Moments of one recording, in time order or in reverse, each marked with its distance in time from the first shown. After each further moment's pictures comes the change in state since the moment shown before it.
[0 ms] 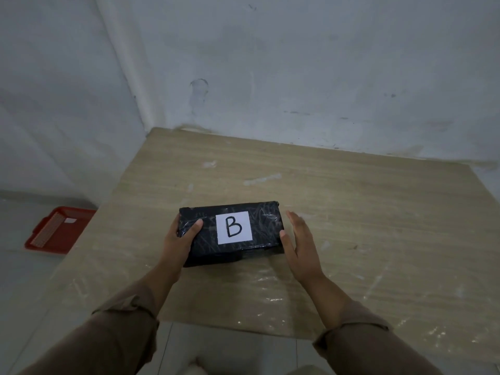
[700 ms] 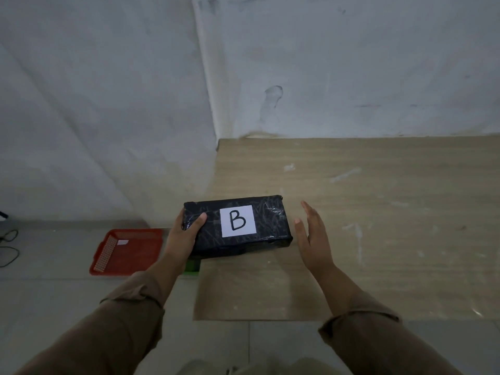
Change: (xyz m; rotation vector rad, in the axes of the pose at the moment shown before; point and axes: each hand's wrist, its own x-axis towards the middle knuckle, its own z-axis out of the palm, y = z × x) left_hand 0.096 0.079 -0.259 0.051 -0.114 0.013; right_hand 0.009 -0.161 0.225 0.081 0.187 0.066
